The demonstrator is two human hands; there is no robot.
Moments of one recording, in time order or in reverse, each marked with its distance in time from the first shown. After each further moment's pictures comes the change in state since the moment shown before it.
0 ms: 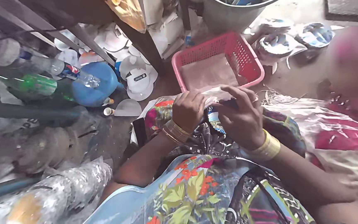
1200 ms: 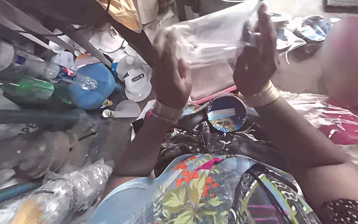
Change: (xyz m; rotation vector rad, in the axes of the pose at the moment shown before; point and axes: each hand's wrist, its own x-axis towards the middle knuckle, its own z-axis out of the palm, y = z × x) left_hand 0.071 -0.014 -0.027 0.109 0.371 -0.064; right_hand 0.082 0.073 0.024 -0.191 0.439 -0.103
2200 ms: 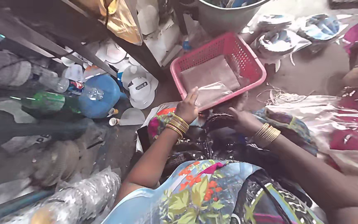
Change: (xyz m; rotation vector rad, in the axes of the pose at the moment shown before) left_hand -0.082 -0.033 0.061 -0.177 -1.056 -0.253; right_hand -0.106 0.012 -0.043 0.265 -1.638 0.733
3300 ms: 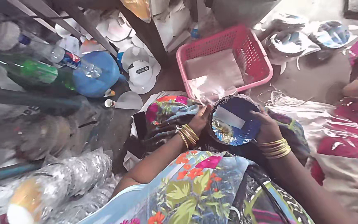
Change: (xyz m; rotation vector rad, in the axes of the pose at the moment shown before) left_hand -0.066 0.049 0.041 -1.244 -0.075 -0.379; right_hand -0.045 0.012 0.037 1.455 0.526 -0.137
